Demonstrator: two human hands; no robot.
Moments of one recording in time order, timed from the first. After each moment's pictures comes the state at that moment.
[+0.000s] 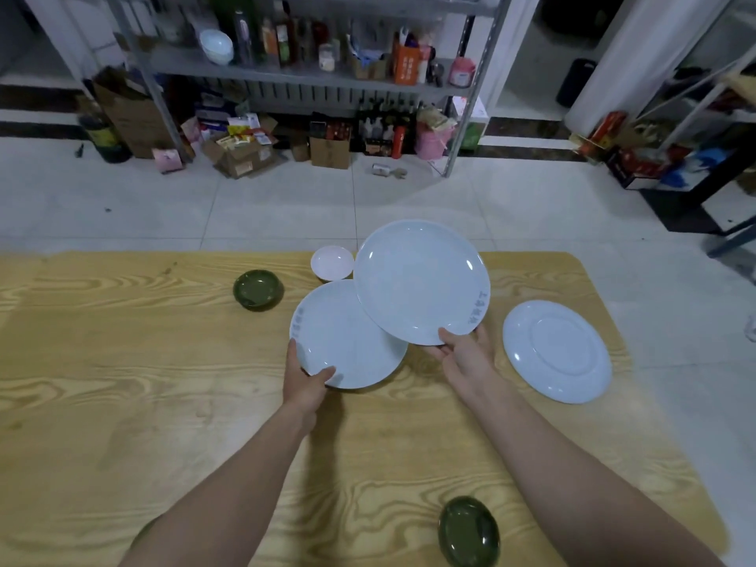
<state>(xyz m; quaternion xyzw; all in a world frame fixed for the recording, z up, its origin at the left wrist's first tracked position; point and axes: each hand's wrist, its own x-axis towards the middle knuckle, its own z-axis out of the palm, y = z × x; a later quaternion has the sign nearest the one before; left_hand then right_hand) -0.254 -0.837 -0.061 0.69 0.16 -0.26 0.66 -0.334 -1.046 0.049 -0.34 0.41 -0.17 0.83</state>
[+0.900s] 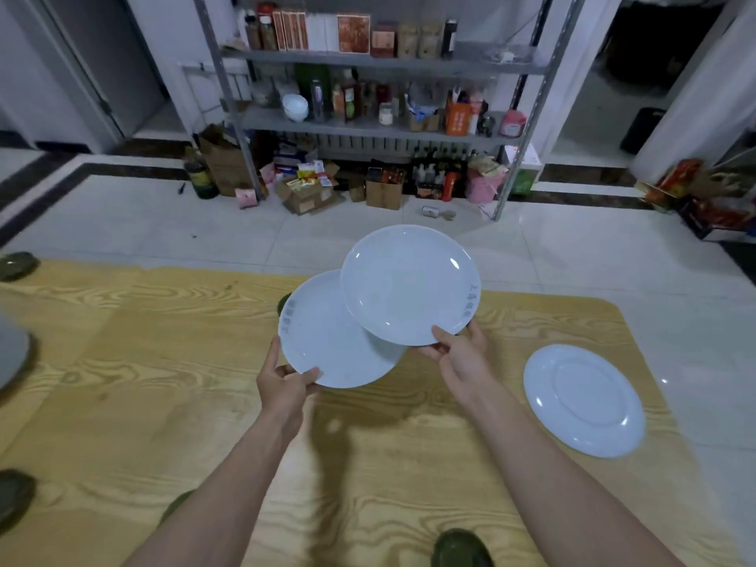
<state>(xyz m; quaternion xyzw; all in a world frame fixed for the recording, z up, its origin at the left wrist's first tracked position) -0.277 -0.813 0.034 0.62 0.22 -0.09 0.75 -0.324 -1.047 0.092 -0.40 0.30 -0.10 0.86</state>
